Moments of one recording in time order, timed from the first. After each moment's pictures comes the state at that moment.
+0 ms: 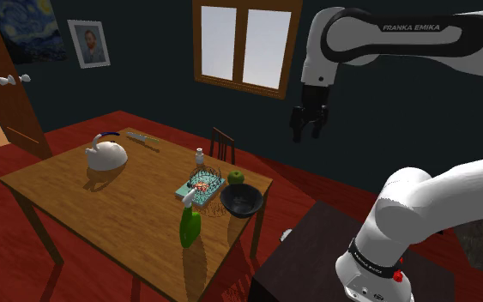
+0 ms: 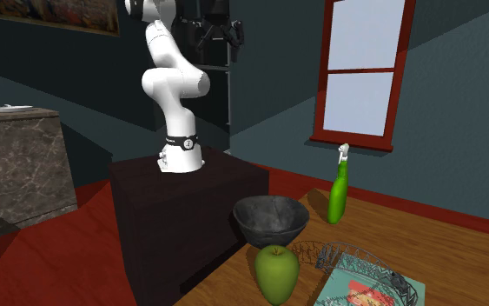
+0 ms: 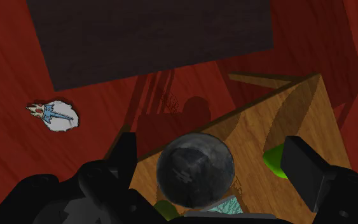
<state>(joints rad) 0.00 -0.75 -0.06 -2.43 0.08 1.55 0.15</state>
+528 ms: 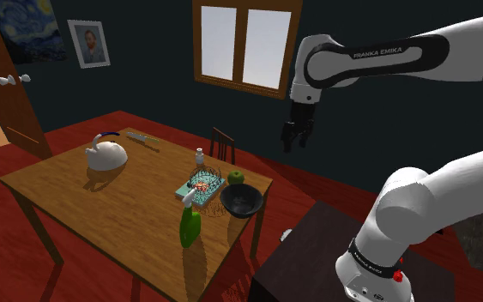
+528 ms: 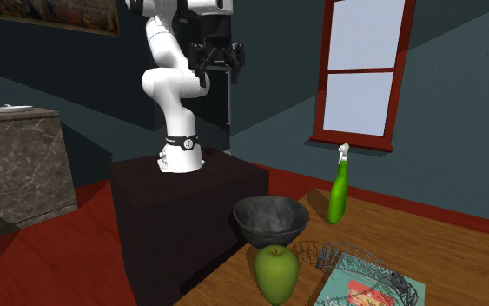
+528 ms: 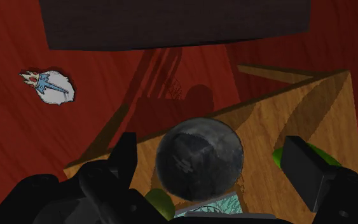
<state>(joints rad) 0.01 -0.65 -0.11 -2.52 0.03 1.77 0.00</state>
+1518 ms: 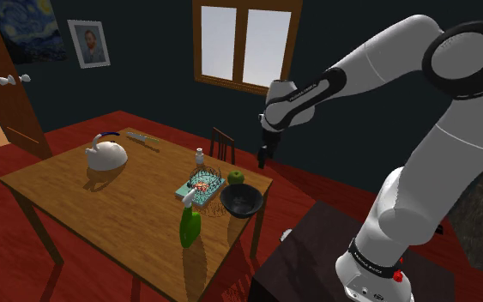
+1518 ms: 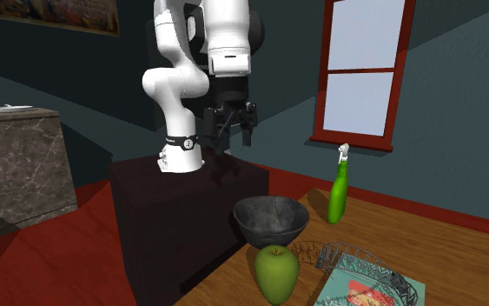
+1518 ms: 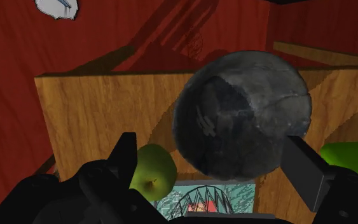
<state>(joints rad) 0.07 -0.13 -0.22 -2.47 0.01 2.35 -0.38</state>
